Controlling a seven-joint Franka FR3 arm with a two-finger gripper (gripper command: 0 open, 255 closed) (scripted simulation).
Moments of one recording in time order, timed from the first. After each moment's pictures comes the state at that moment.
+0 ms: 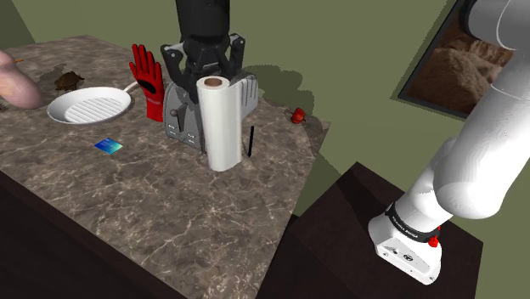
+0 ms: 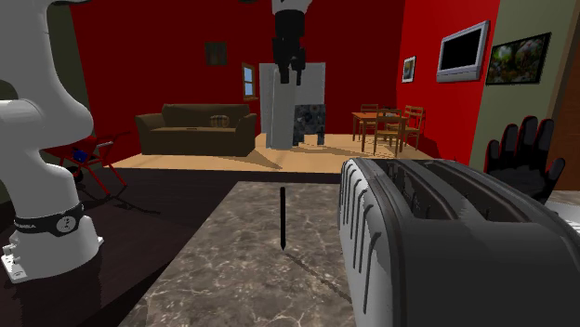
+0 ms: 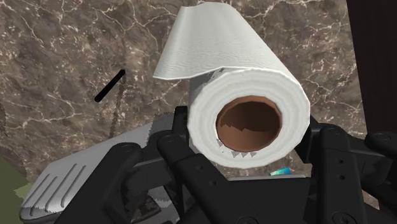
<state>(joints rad) 0.15 0.14 0.64 -1.52 -0.16 1.62 0.85</state>
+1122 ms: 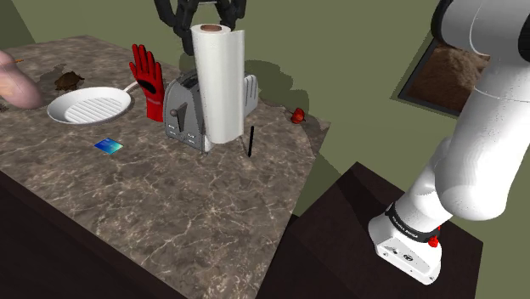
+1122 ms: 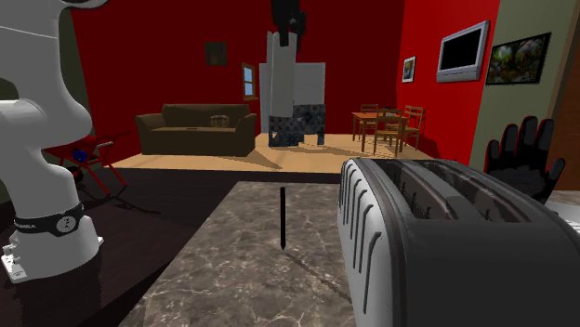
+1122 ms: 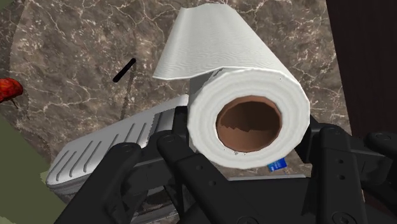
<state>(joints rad) 0.23 0.25 0.66 -1.15 -0.24 1.34 0.87</state>
